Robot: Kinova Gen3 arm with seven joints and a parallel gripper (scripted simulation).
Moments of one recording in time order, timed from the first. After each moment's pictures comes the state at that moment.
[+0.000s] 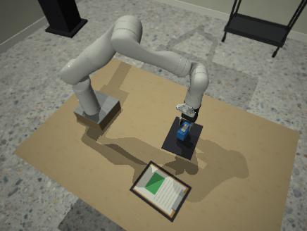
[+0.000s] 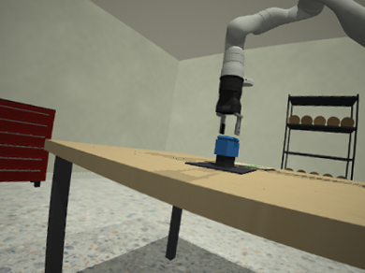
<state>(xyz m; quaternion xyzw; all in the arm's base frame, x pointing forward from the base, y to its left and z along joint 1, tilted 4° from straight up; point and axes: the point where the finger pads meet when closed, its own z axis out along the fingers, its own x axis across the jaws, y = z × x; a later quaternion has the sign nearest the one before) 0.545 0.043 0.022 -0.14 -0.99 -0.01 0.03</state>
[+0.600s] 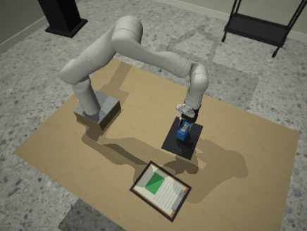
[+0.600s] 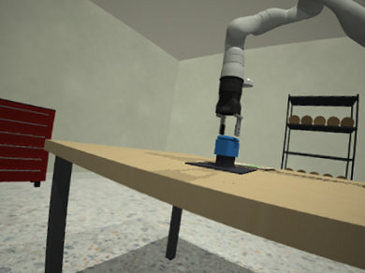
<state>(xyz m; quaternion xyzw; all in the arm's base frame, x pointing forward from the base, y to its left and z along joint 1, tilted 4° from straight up) 0.545 0.043 0.019 -0.14 -0.99 -0.01 0.03</state>
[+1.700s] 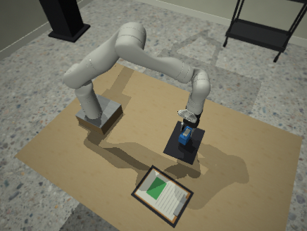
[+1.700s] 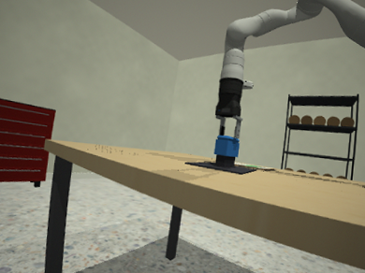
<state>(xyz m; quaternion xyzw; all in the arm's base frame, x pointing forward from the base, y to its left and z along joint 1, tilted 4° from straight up) 0.544 0.043 0.012 -0.14 -0.99 -0.01 0.03</state>
